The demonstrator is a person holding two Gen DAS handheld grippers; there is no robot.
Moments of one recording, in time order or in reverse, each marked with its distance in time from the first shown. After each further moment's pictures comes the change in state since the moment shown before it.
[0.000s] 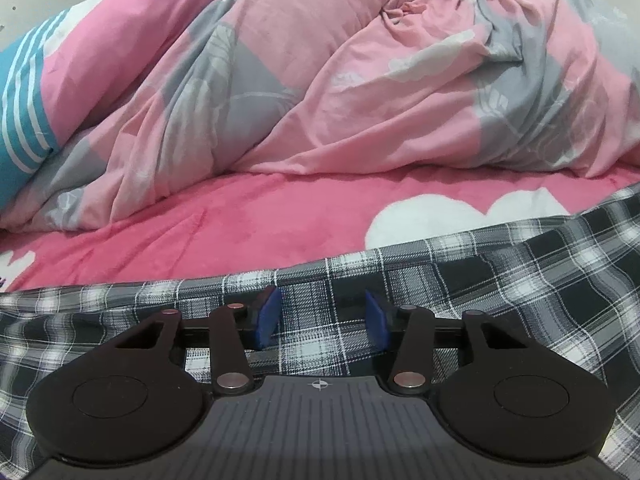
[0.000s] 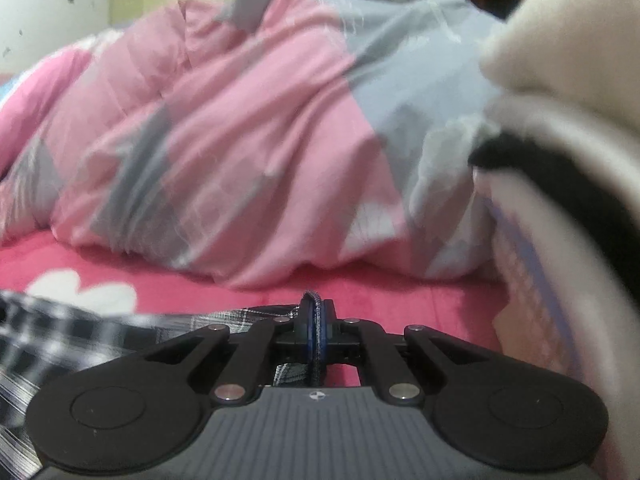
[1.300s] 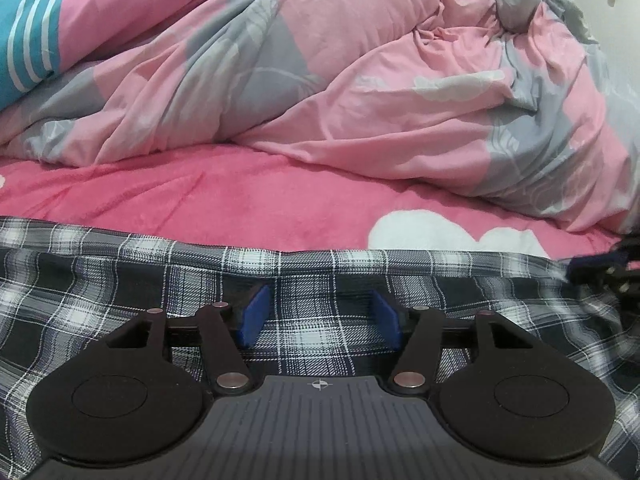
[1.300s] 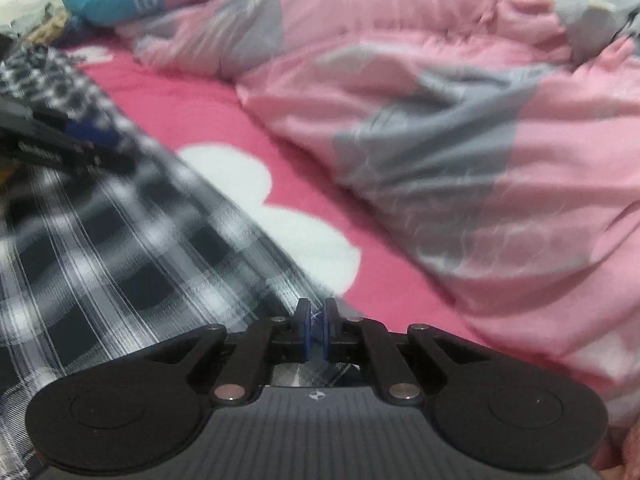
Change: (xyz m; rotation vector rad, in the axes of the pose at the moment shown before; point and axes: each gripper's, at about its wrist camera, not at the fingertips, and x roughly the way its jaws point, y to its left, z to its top) left arm 0.006 0.034 -0.013 -0.225 -0.012 -0.152; right arm 0.029 0.166 0.004 -0.602 0.187 0.300
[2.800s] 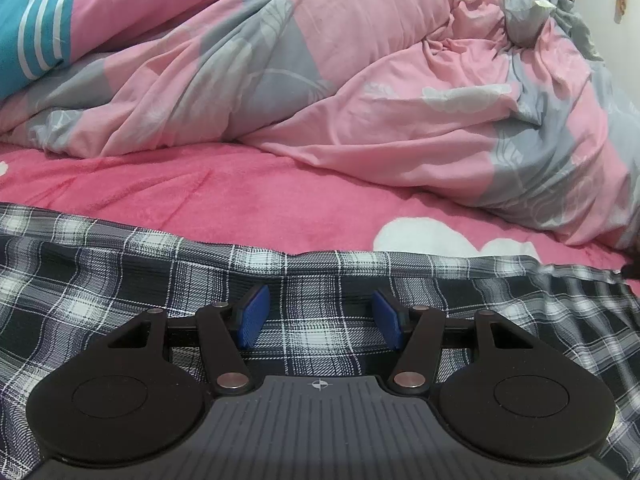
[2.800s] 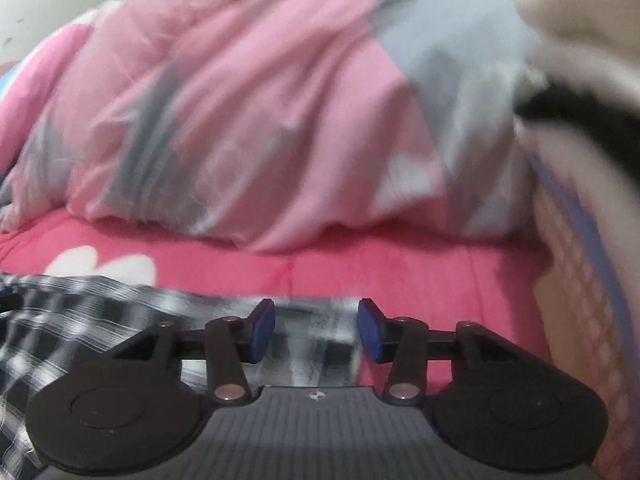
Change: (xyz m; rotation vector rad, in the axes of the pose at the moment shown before) left arm -0.002 0.006 -0.003 -0.038 -0.021 -0.006; right arm -0.043 -0.123 -0.093 0.669 -0.078 -0.157
